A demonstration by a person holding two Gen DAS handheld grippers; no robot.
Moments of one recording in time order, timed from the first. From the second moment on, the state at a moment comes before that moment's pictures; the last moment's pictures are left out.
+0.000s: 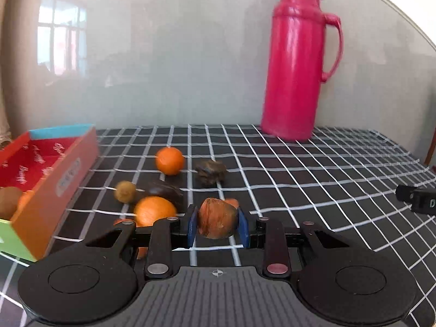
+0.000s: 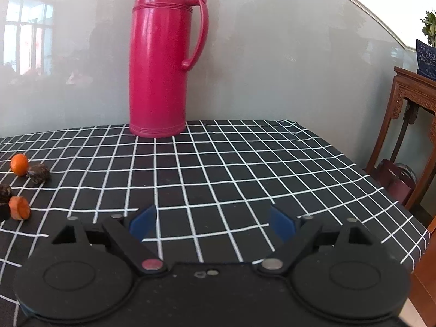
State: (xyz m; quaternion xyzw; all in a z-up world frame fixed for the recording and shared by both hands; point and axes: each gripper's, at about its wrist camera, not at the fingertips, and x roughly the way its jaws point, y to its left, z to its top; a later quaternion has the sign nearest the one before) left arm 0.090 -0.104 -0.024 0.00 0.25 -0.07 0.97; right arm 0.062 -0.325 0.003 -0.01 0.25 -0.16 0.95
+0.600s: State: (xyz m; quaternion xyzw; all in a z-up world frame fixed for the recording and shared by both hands) left arm 0.084 0.054 0.005 -0.02 0.20 0.10 0.98; right arm 0.090 -0.232 0.008 -0.04 0.25 -0.09 0.96
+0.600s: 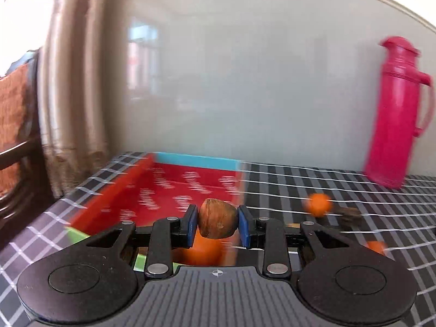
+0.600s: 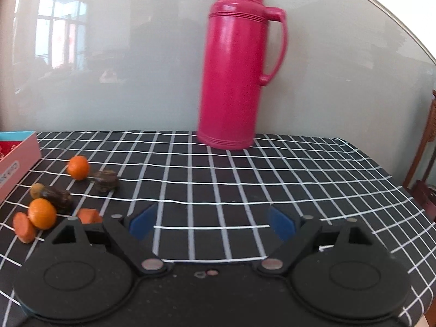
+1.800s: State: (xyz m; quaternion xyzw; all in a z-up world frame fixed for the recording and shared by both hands) left arm 0.067 0.108 0.003 -0.01 0.17 0.15 0.97; right arm 0.100 -0.147 0.001 -0.08 0.25 0.01 0.97
